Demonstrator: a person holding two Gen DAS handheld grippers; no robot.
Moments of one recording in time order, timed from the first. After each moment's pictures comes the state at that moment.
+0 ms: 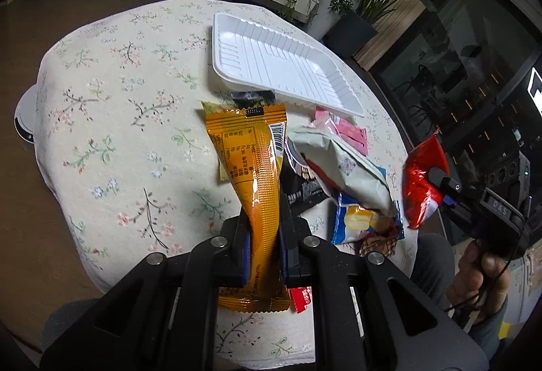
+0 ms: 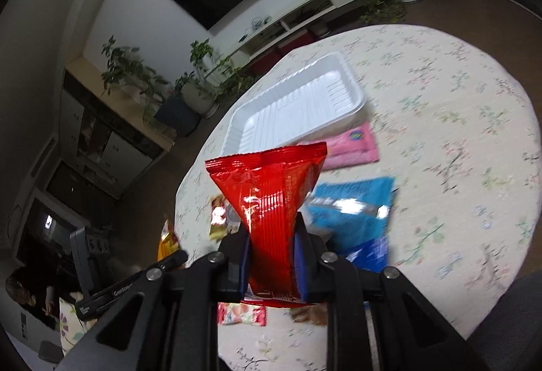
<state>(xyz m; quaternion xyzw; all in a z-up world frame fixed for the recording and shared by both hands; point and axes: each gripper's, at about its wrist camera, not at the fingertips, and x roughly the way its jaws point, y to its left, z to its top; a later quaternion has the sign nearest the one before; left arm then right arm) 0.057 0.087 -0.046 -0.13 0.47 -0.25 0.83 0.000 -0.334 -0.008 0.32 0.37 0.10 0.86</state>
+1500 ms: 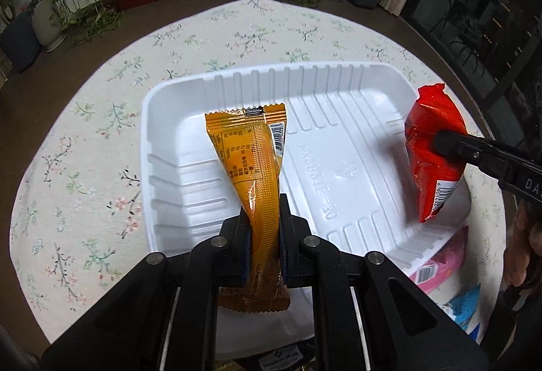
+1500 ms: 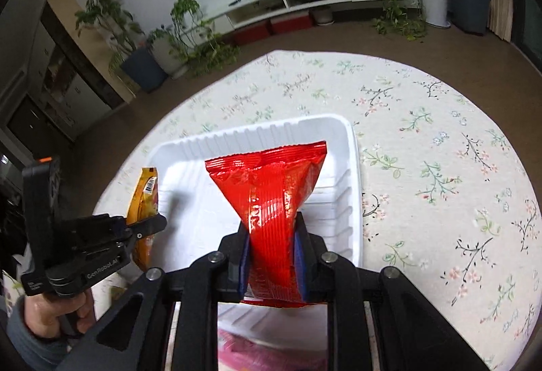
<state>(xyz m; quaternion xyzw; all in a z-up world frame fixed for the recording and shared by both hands) 0.302 -0.054 -0.078 0.06 0.52 -0.21 0.83 0.244 -0.353 -0.035 0.16 0.46 0.09 0.87</state>
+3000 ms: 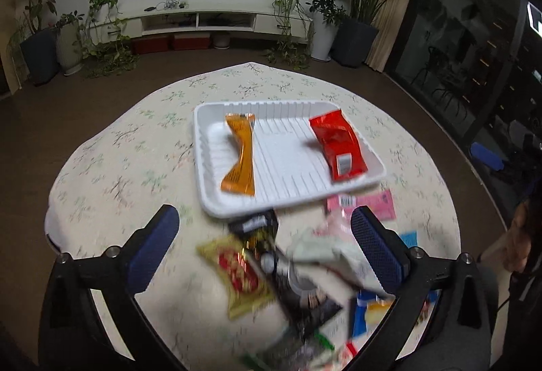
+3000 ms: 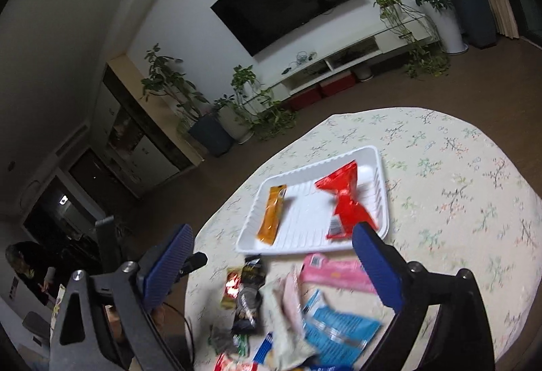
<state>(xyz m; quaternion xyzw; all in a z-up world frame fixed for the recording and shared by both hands) 0.101 0.023 0.028 0.02 0.40 -0.21 0.89 0.063 -0.379 0.064 0.27 0.30 0.19 0.90</state>
